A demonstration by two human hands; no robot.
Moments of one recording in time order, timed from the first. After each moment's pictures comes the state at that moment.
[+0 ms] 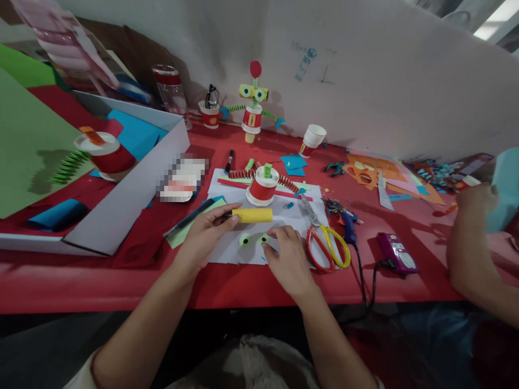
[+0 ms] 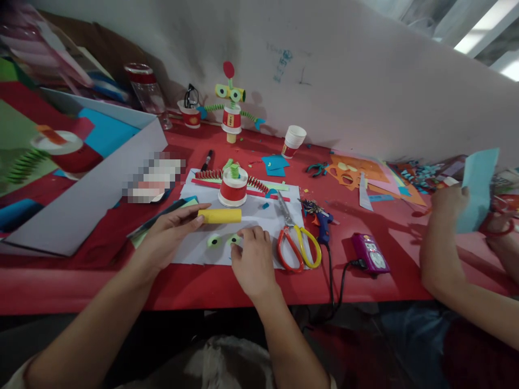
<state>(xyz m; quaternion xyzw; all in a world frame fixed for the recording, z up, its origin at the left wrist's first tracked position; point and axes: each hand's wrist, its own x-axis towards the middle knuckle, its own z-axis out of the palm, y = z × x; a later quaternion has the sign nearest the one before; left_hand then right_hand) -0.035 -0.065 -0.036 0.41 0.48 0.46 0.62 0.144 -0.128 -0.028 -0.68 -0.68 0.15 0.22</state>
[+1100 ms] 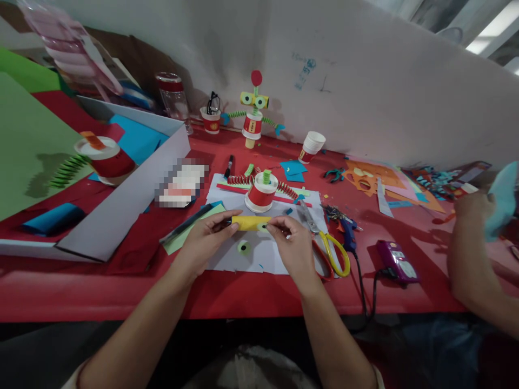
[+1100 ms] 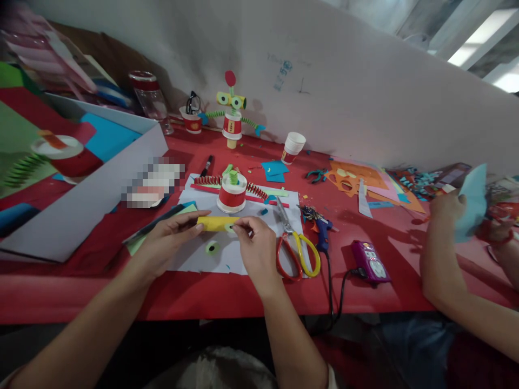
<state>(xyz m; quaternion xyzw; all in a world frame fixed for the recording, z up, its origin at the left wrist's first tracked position) -0.033 -0.065 -0.032 0.40 0.49 0.45 0.63 0.154 -0.093 -0.022 -0.61 -0.56 0.30 0.47</state>
